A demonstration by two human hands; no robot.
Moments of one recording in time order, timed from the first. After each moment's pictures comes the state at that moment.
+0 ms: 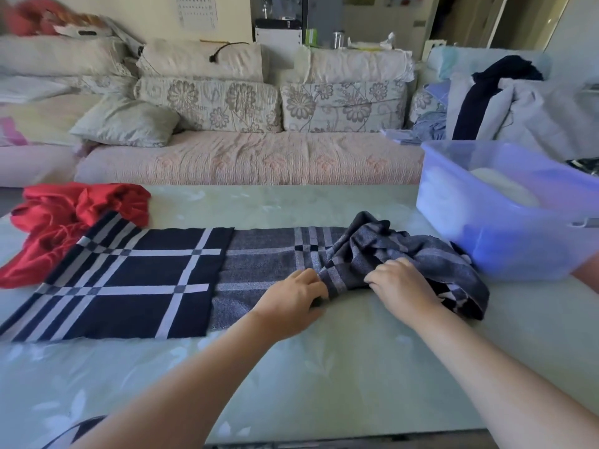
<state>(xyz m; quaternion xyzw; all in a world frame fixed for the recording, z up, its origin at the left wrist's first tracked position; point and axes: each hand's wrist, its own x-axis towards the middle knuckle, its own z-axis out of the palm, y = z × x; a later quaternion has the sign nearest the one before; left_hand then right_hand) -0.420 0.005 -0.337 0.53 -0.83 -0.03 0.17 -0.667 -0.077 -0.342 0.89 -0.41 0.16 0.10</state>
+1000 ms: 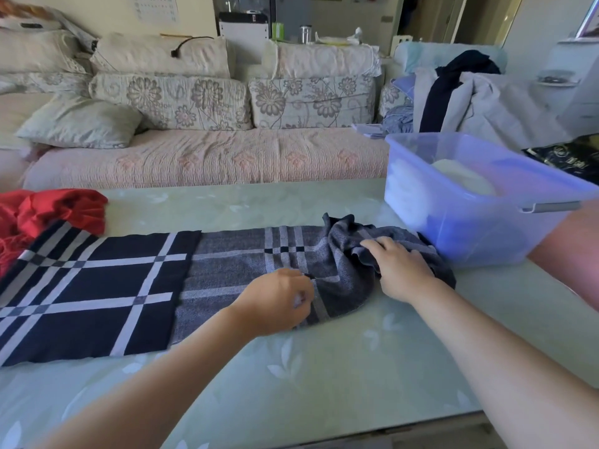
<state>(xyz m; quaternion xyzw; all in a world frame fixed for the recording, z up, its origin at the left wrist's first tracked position) -0.448 -0.003 -0.320 0.49 -0.85 -0.06 0.19 -0.711 -0.088 -0.311 0.80 -0.60 -0.02 0.03</state>
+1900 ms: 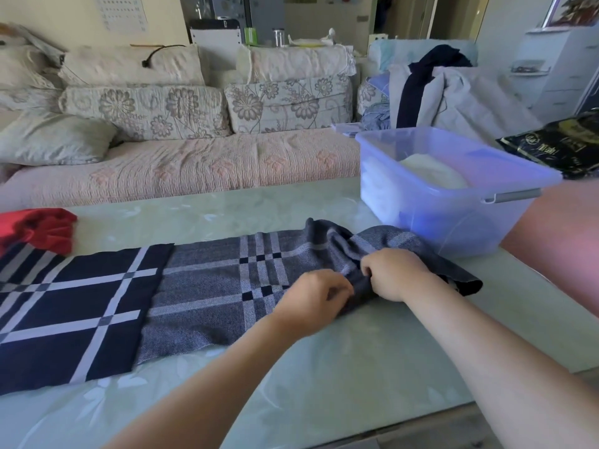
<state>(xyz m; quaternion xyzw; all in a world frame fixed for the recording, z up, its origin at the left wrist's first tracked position) -0.556 -0.029 -0.328 0.47 -0.80 -0.19 0.31 -0.742 -0.073 -0.286 0.80 -0.59 -0.06 0.01</state>
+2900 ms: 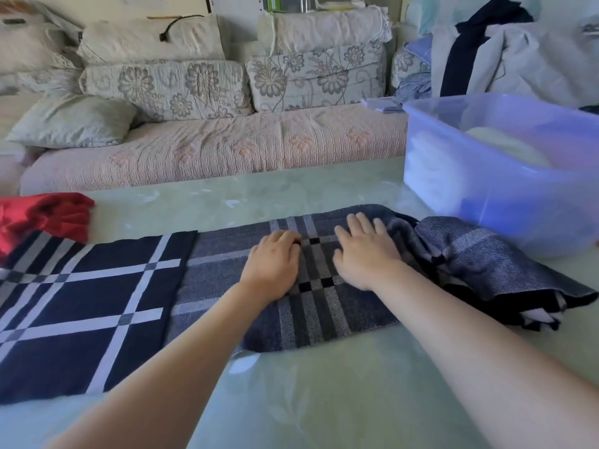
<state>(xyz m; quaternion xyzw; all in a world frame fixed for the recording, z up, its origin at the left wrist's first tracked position) -0.443 -0.110 -0.349 0.65 -0.72 -0.08 0.22 -0.633 -0.149 -0.339 0.81 -0.58 -0.05 0.06</state>
